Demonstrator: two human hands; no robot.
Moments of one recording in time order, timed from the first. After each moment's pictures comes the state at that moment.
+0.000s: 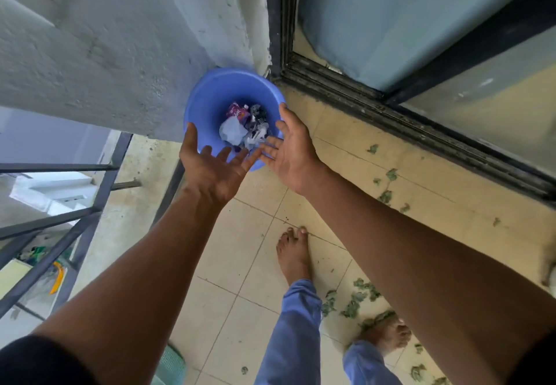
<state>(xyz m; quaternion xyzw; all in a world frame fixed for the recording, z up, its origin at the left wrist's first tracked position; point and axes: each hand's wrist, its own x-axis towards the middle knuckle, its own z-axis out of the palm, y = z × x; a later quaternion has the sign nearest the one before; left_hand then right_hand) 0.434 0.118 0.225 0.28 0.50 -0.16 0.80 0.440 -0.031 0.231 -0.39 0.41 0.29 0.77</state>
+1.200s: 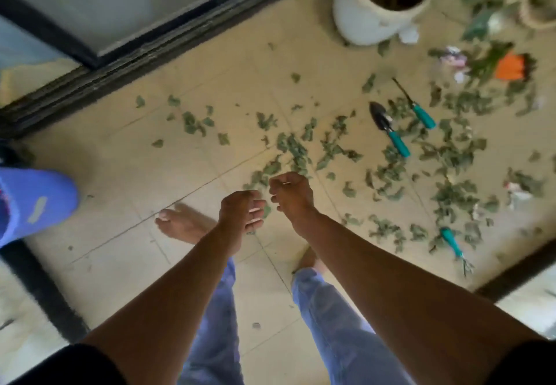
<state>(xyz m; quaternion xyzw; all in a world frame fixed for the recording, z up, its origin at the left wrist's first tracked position) 0.015 -0.177 0.231 0.68 0.18 -0.63 0.33 -0.083 -0.252 0.215 -0.39 0.71 0.02 0.59</state>
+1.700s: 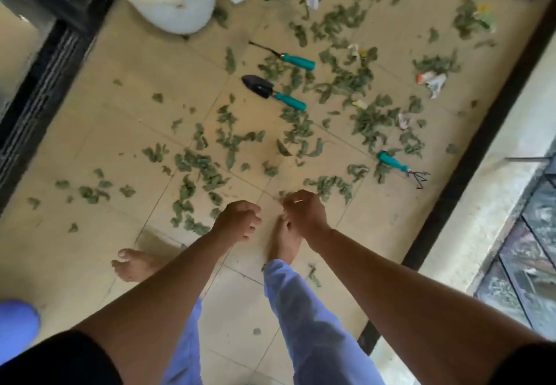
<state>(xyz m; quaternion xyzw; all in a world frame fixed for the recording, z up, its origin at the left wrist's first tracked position) -0.200 -0.272 0.218 0.70 -0.20 -0.68 -0.02 -0.372 -0.268 0.217 -0.23 0.80 -0.06 0.55</state>
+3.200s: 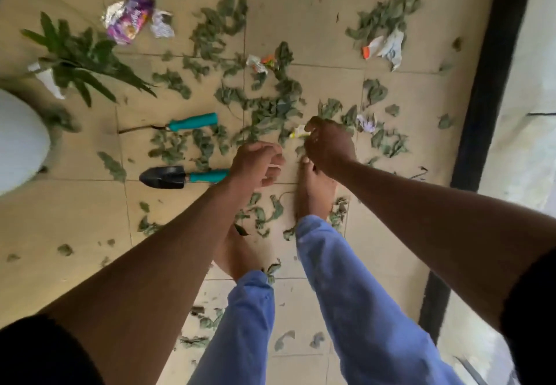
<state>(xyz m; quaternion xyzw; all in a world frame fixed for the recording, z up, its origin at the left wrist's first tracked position) -0.495 -0.604 0.061 0.66 -0.27 -0.69 -0.09 -0.653 -0.538 0.016 -0.36 0.85 -0.01 0.40</state>
